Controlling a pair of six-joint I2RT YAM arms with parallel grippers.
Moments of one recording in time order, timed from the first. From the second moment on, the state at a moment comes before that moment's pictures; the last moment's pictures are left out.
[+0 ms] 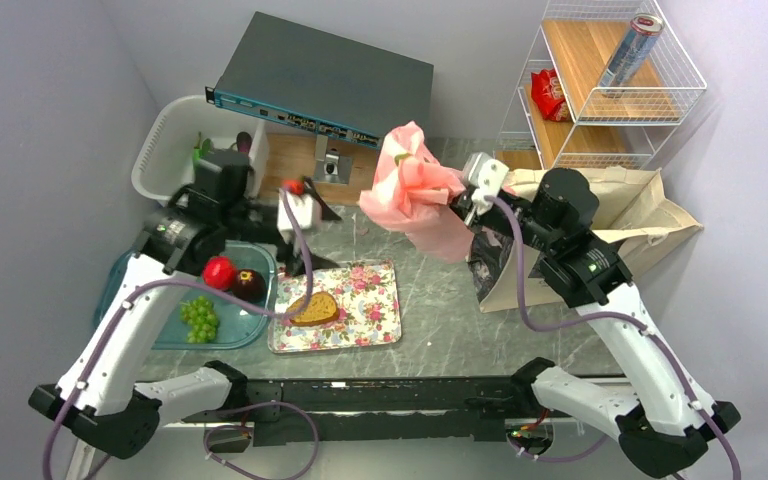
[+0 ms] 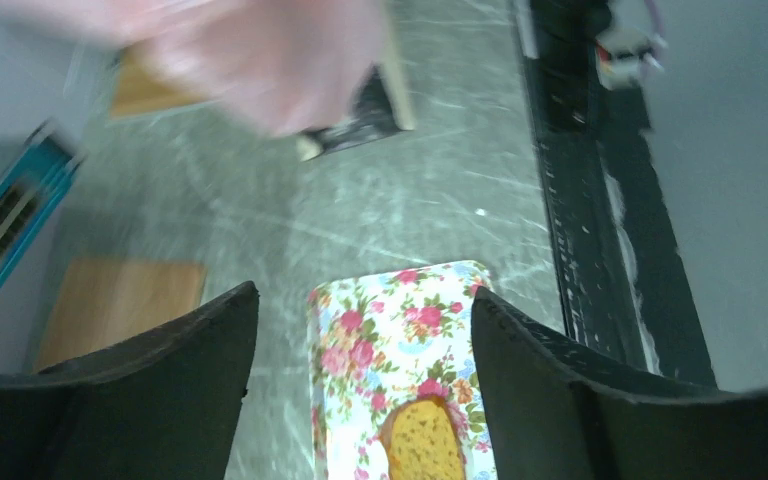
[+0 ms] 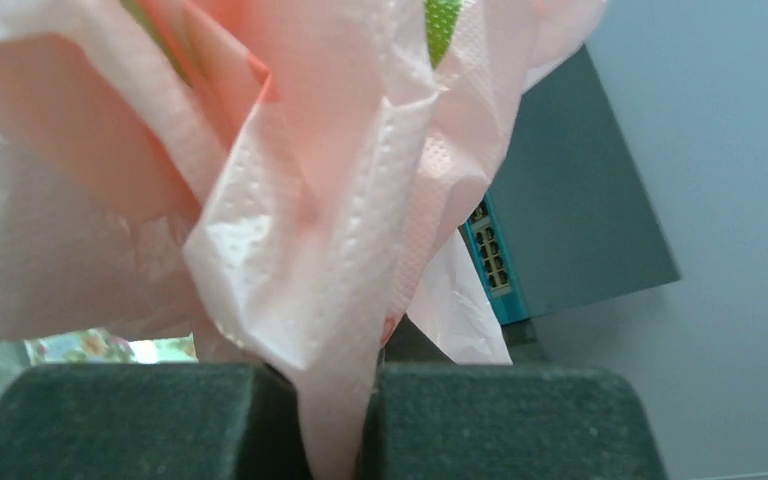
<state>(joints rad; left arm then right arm) -0.56 1.12 1.46 -0.91 0.92 0.77 0.55 0.98 1.28 -0.32 -0.46 -0.39</state>
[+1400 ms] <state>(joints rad) -0.65 1.18 1.21 0.07 1.01 -0.08 0.82 1.05 1.38 -0.37 -0.48 -0.32</state>
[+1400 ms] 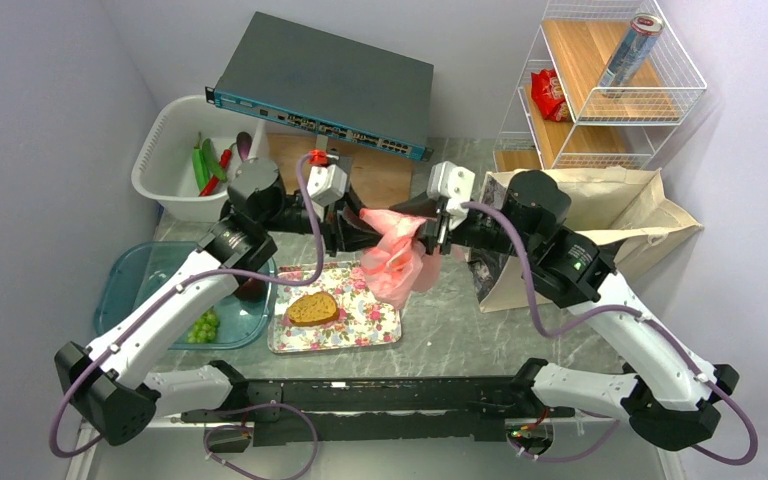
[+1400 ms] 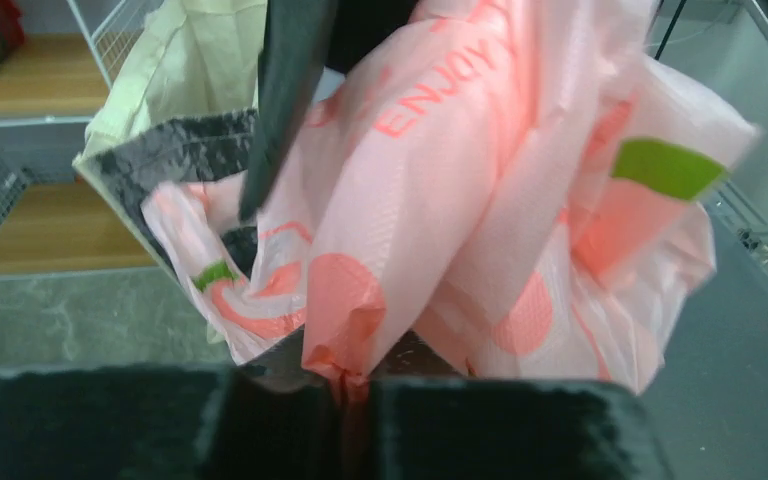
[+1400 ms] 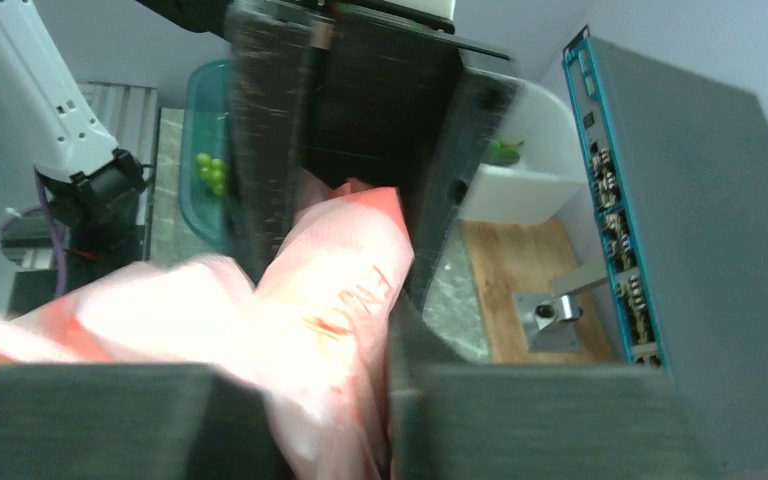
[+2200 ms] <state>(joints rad) -0.40 1.41 1.01 -0.16 0.12 0.58 0.58 0.99 1.39 -0.92 0.17 -0.39</state>
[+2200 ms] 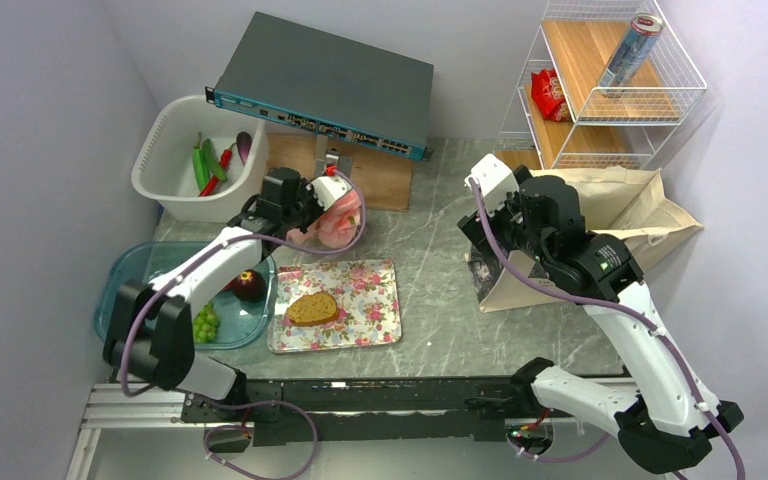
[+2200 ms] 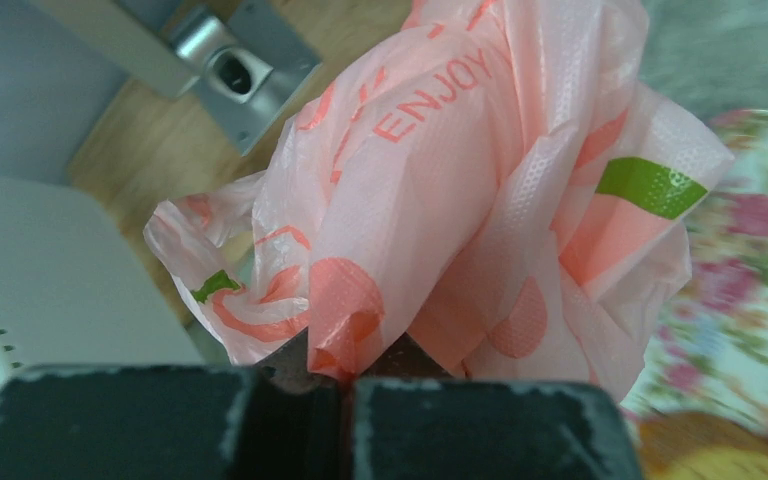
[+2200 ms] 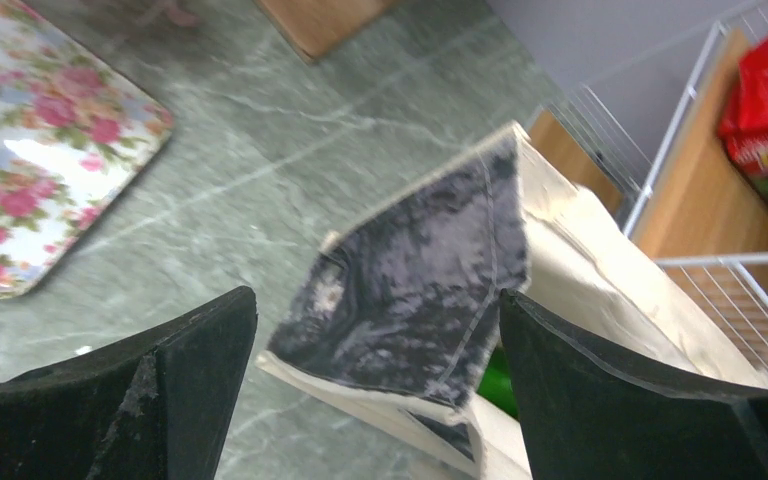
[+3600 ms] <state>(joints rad) -0.64 1.45 1.67 -0.50 0.61 0.34 0.51 1.00 1.36 -1.01 -0.48 -0.34</state>
